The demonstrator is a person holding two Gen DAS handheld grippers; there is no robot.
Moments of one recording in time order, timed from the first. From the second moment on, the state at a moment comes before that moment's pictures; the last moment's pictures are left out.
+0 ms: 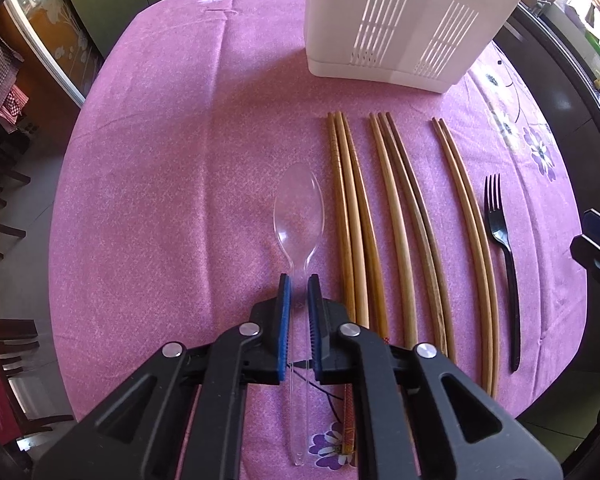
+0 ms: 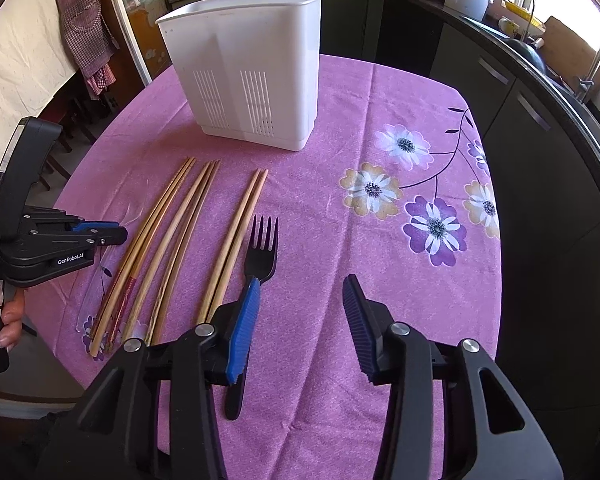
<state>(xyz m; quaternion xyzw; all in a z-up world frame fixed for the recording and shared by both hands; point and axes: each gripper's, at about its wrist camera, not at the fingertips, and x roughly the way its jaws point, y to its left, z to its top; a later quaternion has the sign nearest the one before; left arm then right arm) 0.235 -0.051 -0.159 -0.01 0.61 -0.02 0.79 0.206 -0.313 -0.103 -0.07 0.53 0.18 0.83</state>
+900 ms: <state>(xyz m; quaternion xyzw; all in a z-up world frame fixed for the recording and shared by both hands) 0.185 -0.045 -0.032 -0.01 0.42 -0.07 0.91 0.223 -0.263 -0.155 -0.09 0.58 0.19 0.78</state>
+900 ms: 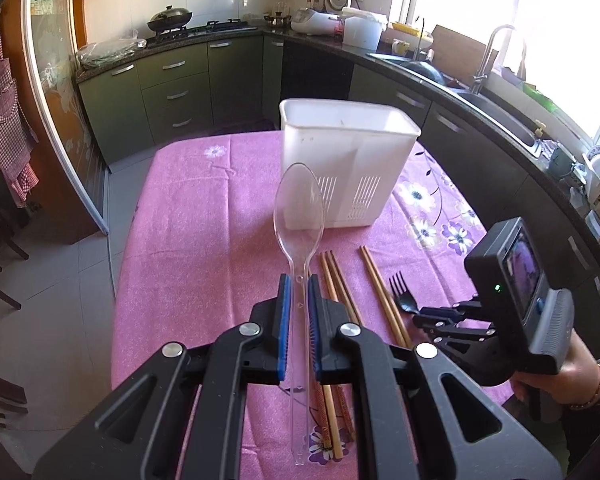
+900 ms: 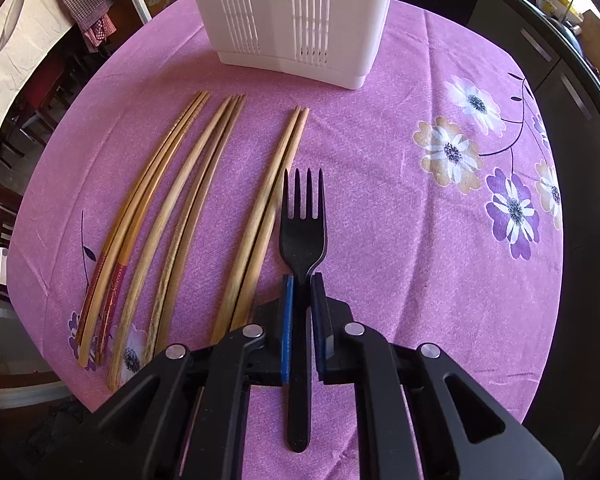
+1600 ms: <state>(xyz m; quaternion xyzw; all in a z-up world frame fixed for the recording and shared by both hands) 0.350 -0.082 0.058 -0.05 0.17 -0.07 0.98 0.219 -0.335 -0.106 0.05 0.49 0.25 0.83</state>
